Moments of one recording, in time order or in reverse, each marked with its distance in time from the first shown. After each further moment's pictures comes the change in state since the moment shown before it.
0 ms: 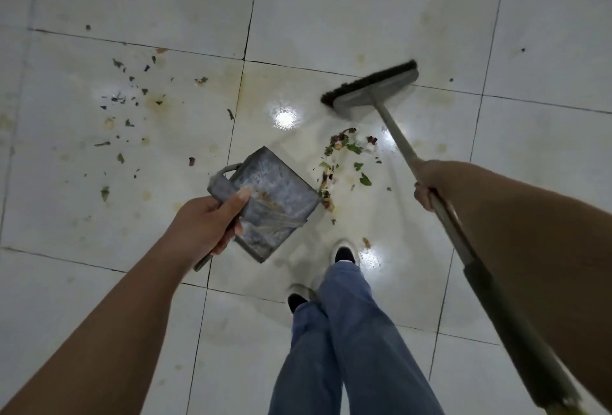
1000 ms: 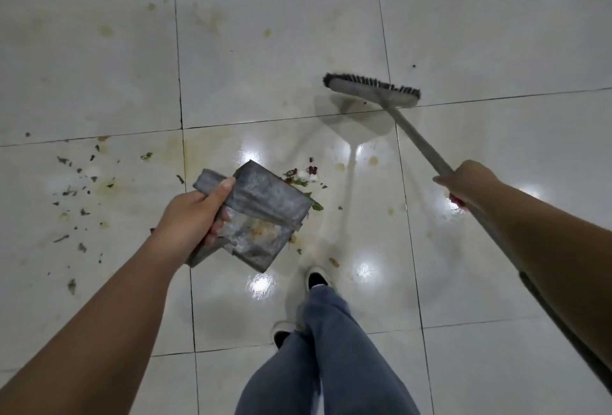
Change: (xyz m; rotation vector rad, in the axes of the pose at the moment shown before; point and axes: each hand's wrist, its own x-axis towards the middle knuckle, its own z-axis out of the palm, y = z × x) left_hand -0.006 0.126 0.056 0.089 -0.035 0.093; right_hand -0.065 0.094 -0.140 0.068 0.437 -0.006
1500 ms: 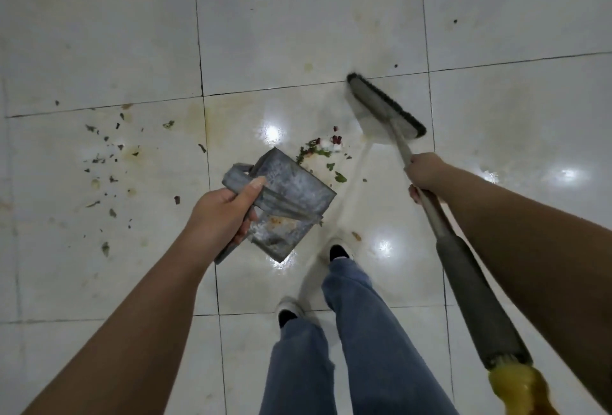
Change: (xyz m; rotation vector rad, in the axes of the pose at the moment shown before) left_hand -0.024 -0.040 0.011 0.030 -0.006 0.000; right_hand -0.006 -0.035 0.102 0.247 -0.283 0.006
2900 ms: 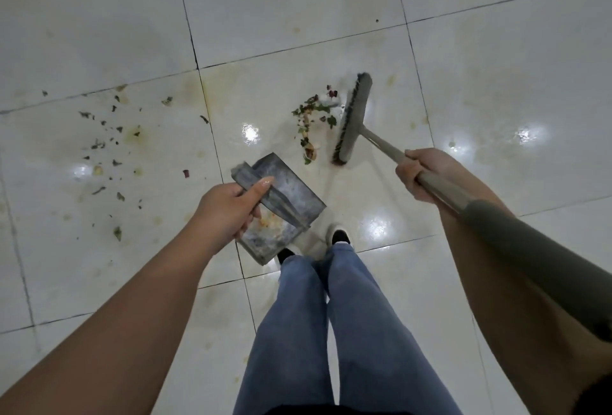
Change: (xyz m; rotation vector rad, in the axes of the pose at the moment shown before) left_hand -0.074 -0.128 -0.077 0.214 -0.128 0.088; right_hand -0.168 0.097 0.110 1.267 -0.392 0.323
